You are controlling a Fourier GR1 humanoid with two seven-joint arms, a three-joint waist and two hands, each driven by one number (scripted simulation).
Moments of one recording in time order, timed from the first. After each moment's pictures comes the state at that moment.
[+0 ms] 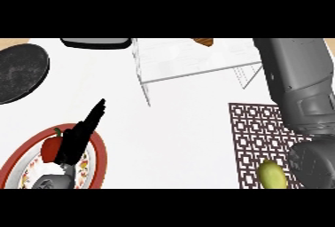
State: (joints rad) left arm -0.06 0.15 -0.04 -1.40 -0.12 -0.12 0.03; right arm -1.41 -0.16 -0.68 -0.51 0.52 -0.32 0.17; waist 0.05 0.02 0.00
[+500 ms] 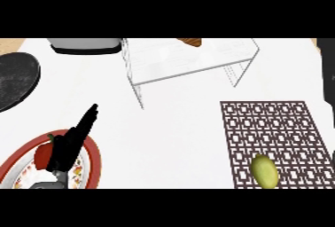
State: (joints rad) left arm 0.00 0.16 -0.01 -1.42 -0.10 -0.12 0.02; right arm -1.29 -0.36 -0.74 -0.58 0.50 -0.43 0.19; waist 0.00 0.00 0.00
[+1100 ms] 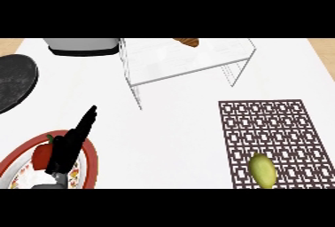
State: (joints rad) left arm 0.01 0.15 0.00 -1.43 -0.11 -0.11 0.04; right arm -1.00 -0.57 -0.75 -0.80 0.34 -0.04 0.16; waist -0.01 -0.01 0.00
